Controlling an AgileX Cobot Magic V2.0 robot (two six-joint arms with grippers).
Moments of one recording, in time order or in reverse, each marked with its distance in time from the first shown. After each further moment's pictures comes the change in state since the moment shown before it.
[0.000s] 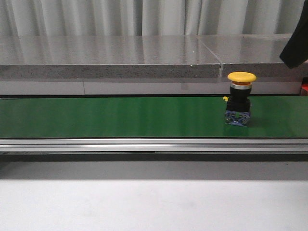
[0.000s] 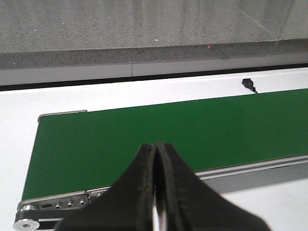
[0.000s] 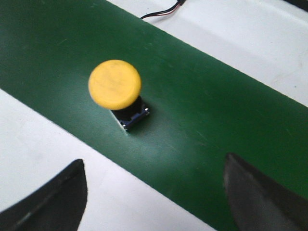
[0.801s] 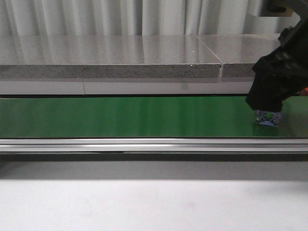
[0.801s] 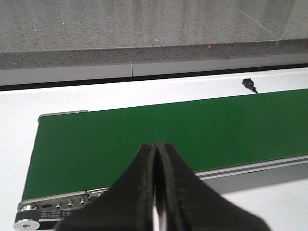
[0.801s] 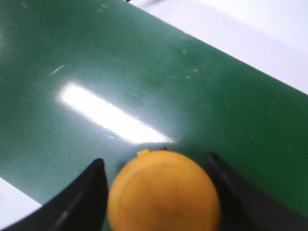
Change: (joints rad) left arm 0.000 0.000 0.000 0.000 0.000 0.000; right arm 0.067 0.282 0.000 0.049 -0.229 -0.016
